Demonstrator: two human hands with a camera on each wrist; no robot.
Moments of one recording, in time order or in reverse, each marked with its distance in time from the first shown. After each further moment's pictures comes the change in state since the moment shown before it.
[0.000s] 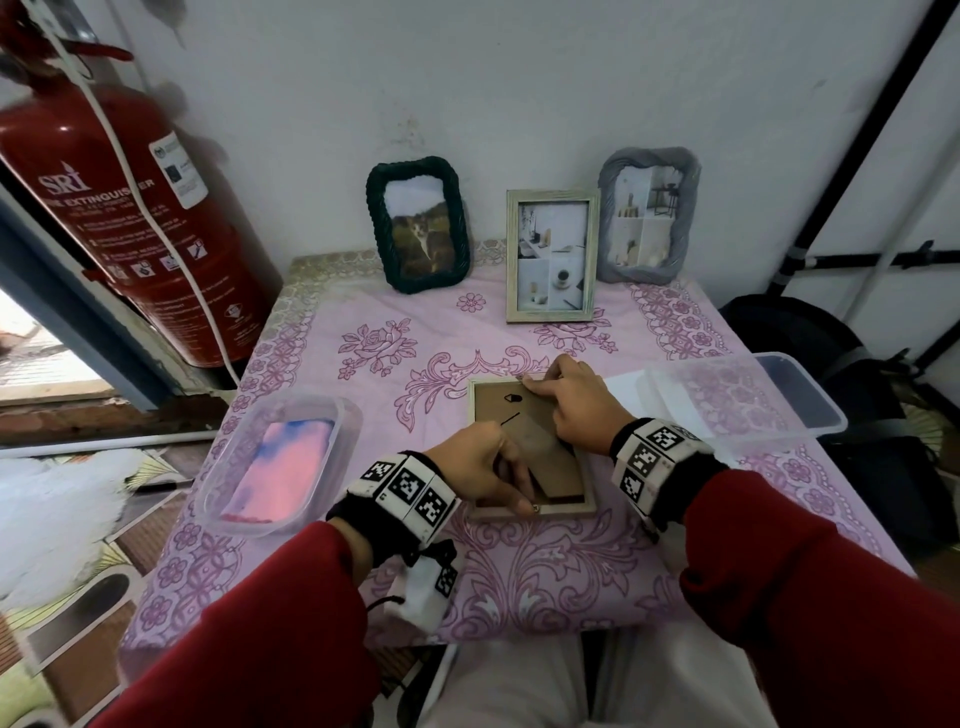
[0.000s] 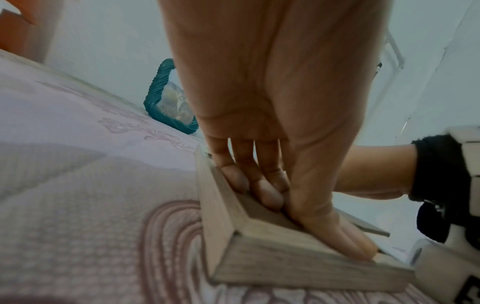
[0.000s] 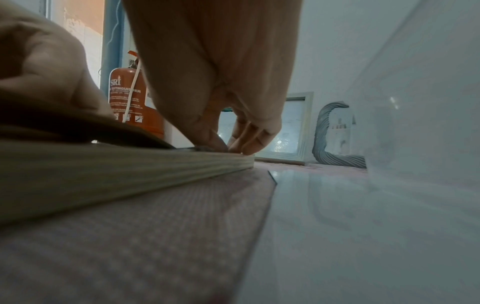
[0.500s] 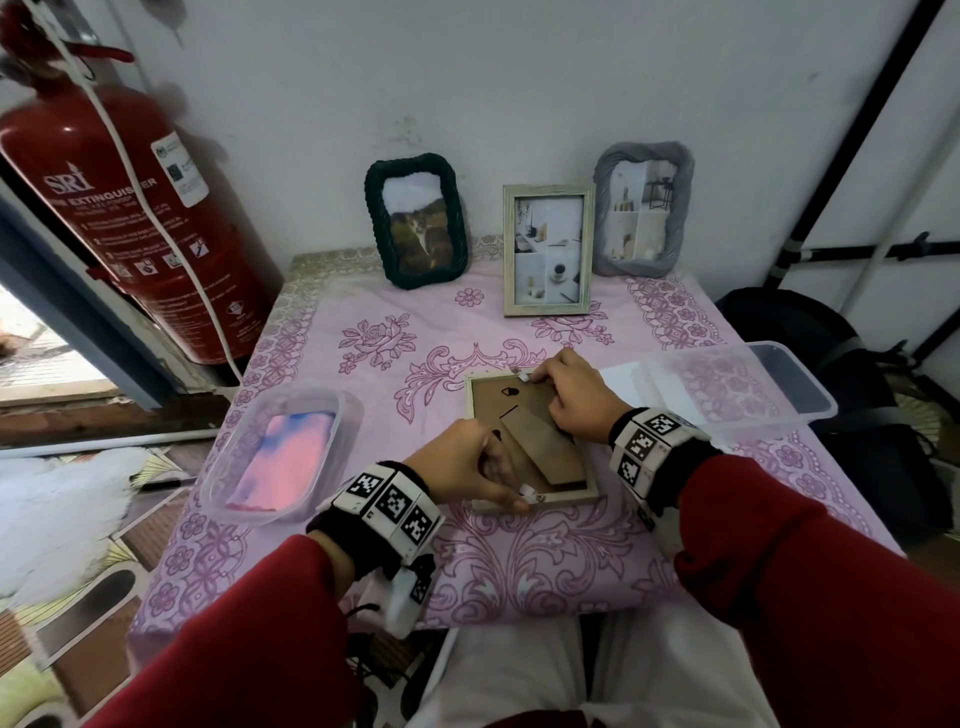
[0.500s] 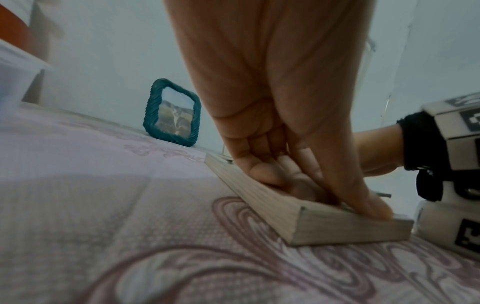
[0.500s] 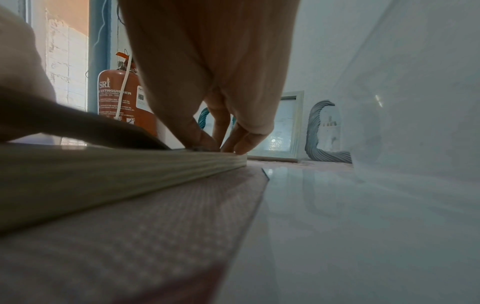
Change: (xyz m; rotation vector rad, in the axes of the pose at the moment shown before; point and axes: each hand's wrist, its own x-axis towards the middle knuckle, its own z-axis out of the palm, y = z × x) left_hand -0.020 -0.004 0.010 -0.003 0.170 0.036; right_hand -0.005 0.000 -0.002 0.168 0.009 0.063
